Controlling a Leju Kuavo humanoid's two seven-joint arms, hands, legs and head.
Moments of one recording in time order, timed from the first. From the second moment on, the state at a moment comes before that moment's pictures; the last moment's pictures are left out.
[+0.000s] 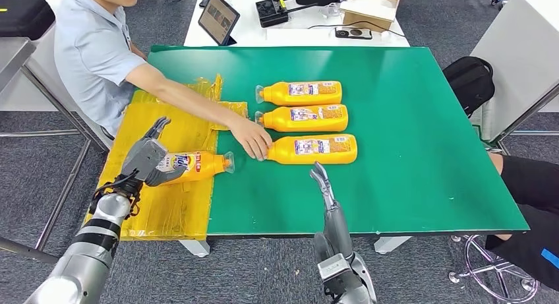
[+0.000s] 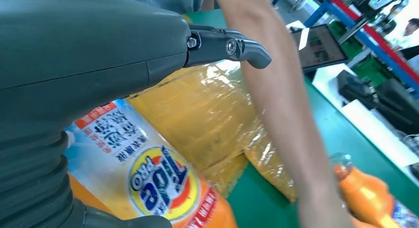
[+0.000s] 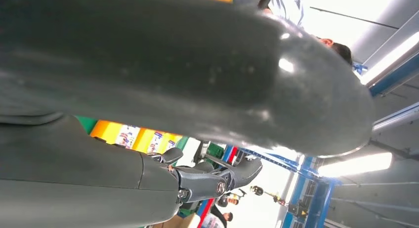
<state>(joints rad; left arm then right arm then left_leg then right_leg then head) -0.51 0.03 -0.06 -0.89 -0.63 0.00 -0.48 0.04 0.07 0.41 -1.45 0.17 -0.33 -0.66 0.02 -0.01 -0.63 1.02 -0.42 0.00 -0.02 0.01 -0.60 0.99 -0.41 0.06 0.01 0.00</state>
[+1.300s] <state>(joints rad) 0.00 -0.15 -0.11 -1.73 -0.31 0.65 -0.60 -0.24 -0.05 0.07 -0.83 0.87 -0.45 -0.37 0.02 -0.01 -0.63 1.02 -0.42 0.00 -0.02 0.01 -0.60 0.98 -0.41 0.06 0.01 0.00</state>
